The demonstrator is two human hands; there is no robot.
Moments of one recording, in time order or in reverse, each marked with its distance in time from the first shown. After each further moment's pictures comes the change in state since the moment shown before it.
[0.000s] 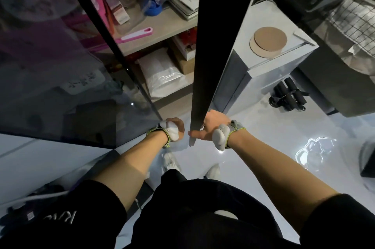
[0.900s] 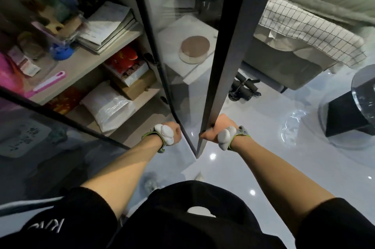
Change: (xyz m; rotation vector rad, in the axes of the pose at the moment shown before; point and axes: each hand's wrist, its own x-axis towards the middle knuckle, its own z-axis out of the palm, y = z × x) left_hand 0.016 0.178 -0.009 0.165 0.002 0.212; right_hand -0.099 0.169 -0.024 0.460 0.210 0.411
